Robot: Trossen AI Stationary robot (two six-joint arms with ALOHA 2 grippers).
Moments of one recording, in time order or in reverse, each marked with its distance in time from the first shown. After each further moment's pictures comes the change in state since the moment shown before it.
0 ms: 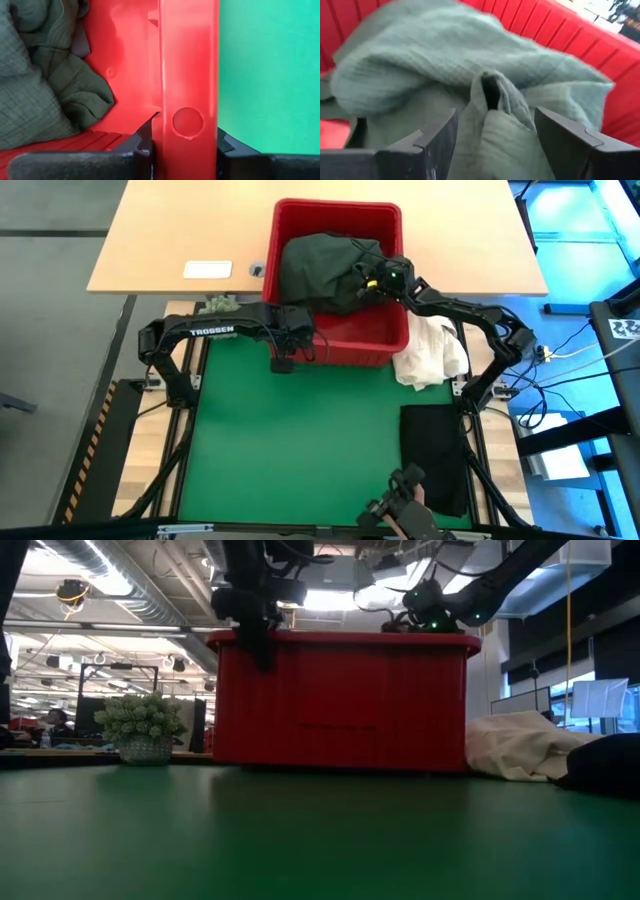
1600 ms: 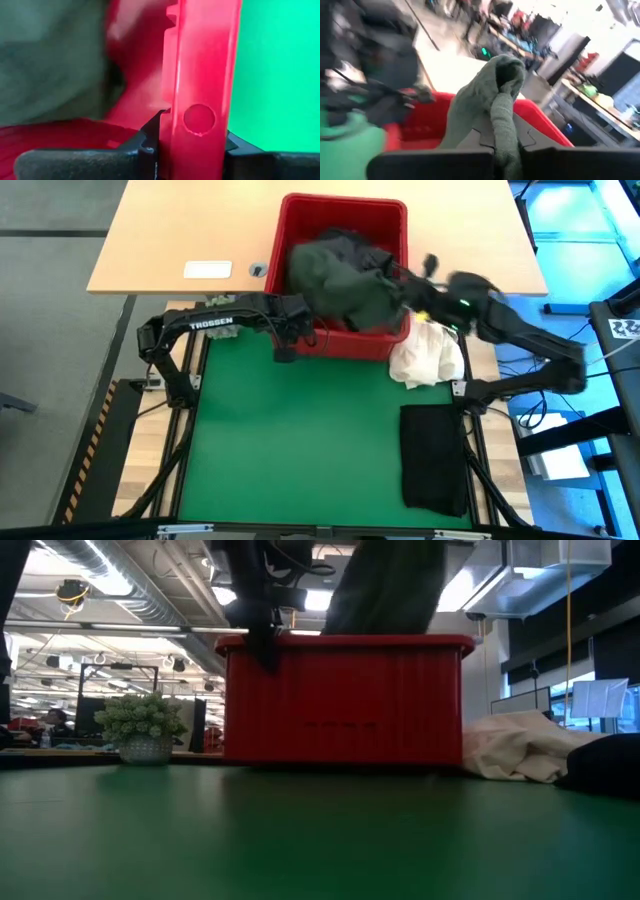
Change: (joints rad) left arm 0.138 -0.001 0.001 0.118 -0.029 -0.005; right arm 0.525 -0.543 0.258 -0.532 0.168 -0.116
